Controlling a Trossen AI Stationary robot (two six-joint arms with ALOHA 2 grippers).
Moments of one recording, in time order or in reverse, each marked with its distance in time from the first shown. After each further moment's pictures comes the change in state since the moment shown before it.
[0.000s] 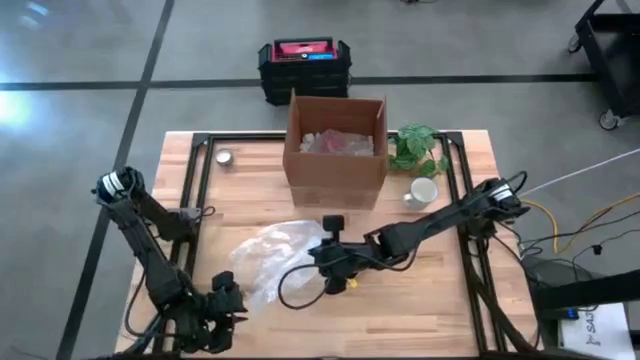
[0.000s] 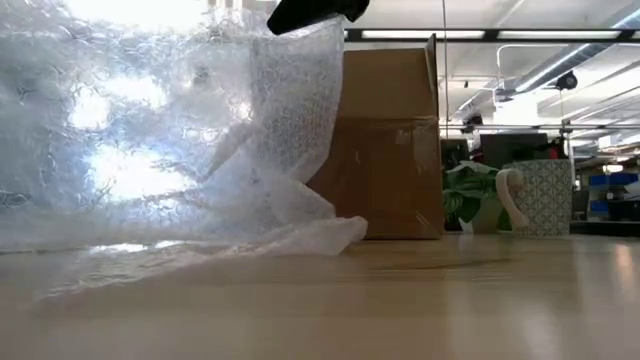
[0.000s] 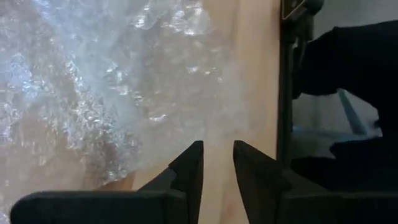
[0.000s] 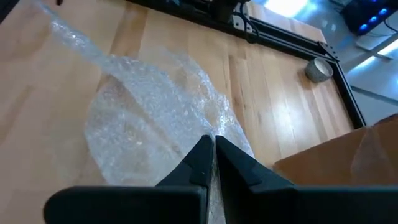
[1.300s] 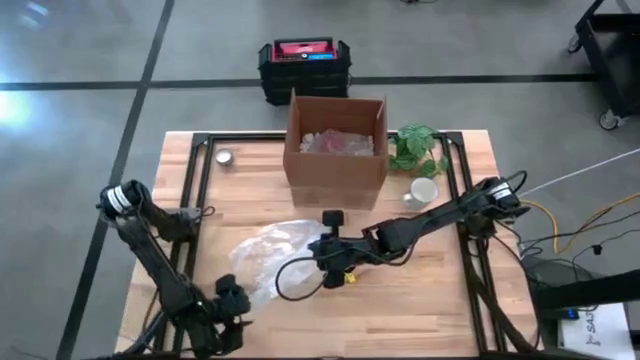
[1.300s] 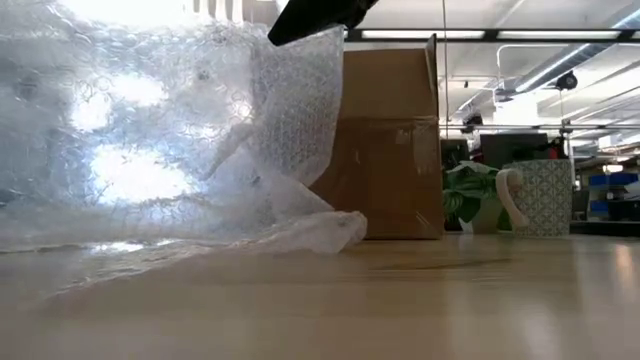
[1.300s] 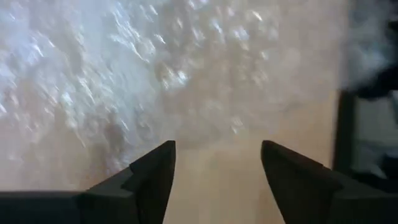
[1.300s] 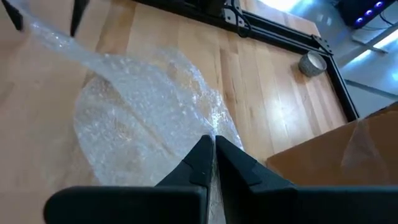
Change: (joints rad) left arm 0.013 0.173 -0.004 0.011 -0.103 -0.106; right arm -0.029 0.001 0.000 -0.009 -0.005 -0.006
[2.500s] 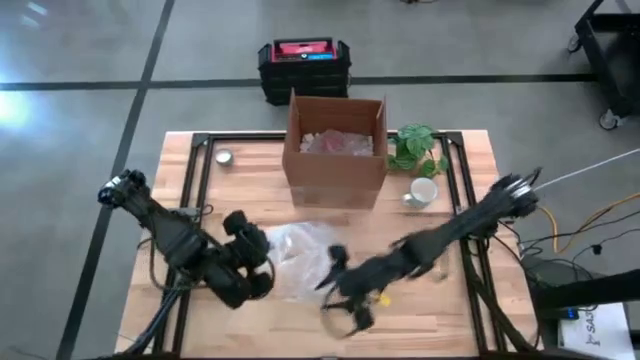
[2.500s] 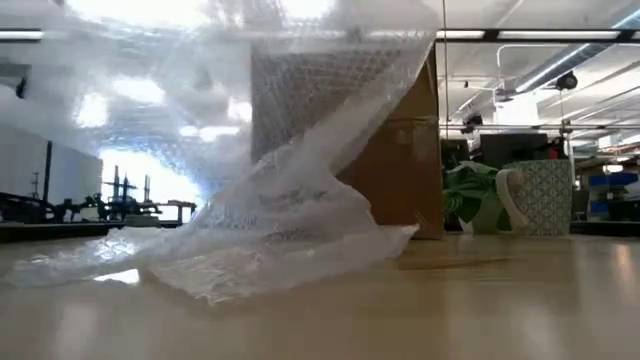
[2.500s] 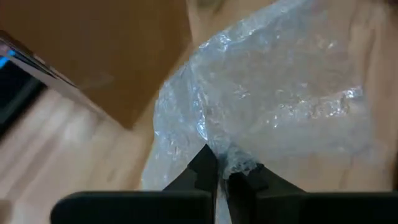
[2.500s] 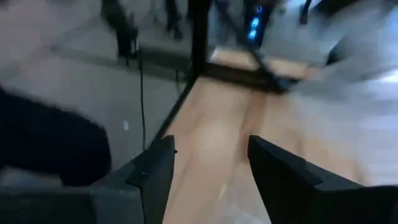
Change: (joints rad) left arm 0.378 -0.111 0.623 -0.673 -0.157 0.325; right arm 0.140 -0.048 -0.098 0.259 -0.270 0.052
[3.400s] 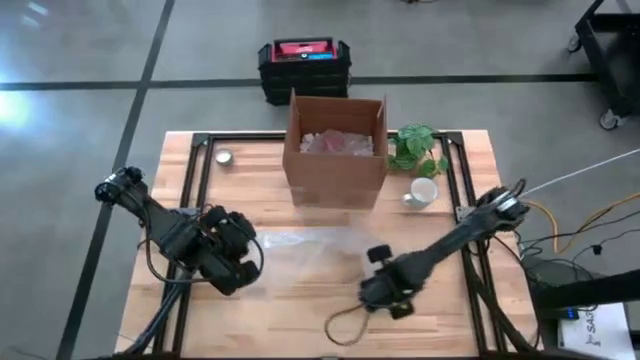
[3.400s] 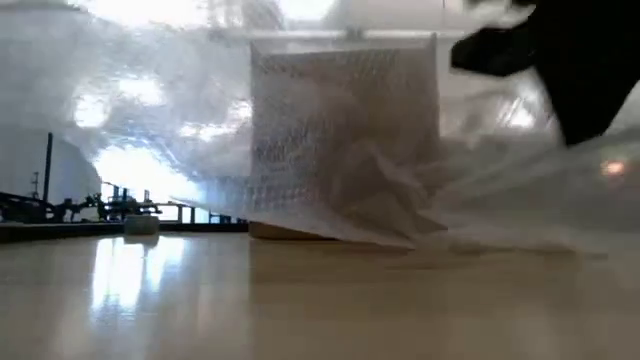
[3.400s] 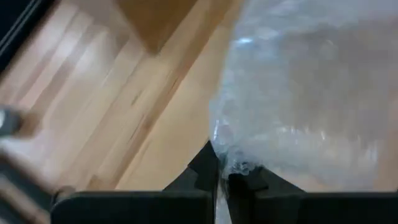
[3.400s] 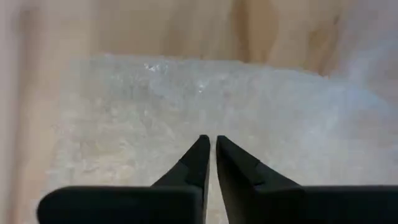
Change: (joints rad) left arm 0.014 -0.044 -0.004 -0.295 0.247 -0.267; right arm 0.106 0.003 0.050 -1.004 -0.092 0.193
